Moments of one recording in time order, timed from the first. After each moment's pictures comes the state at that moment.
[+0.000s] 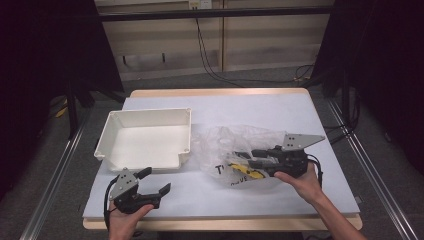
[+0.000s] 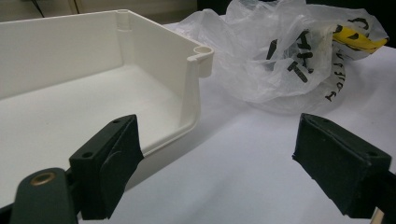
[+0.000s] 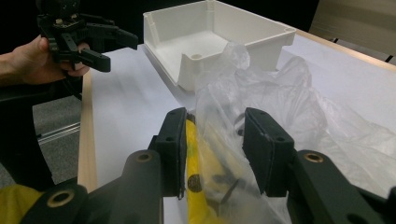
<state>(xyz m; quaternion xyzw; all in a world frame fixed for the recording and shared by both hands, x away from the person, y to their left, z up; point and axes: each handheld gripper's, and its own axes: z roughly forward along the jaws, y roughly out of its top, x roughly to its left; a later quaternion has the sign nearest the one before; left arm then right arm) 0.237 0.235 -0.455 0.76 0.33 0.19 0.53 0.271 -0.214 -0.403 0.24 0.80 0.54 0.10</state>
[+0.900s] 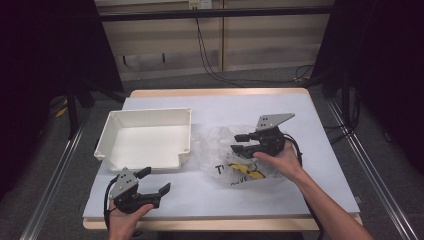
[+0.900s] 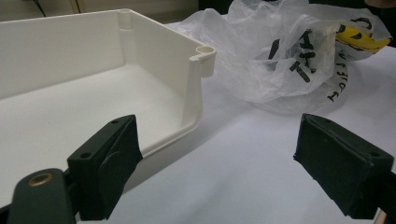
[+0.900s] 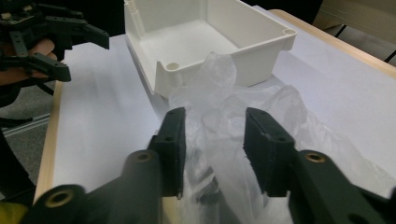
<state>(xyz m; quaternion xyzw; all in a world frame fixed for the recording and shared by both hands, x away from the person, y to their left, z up) 0.238 0.236 -0.455 0.76 0.34 0.20 0.52 0.330 -0.173 -0.394 0.23 0.83 0.50 0.09</state>
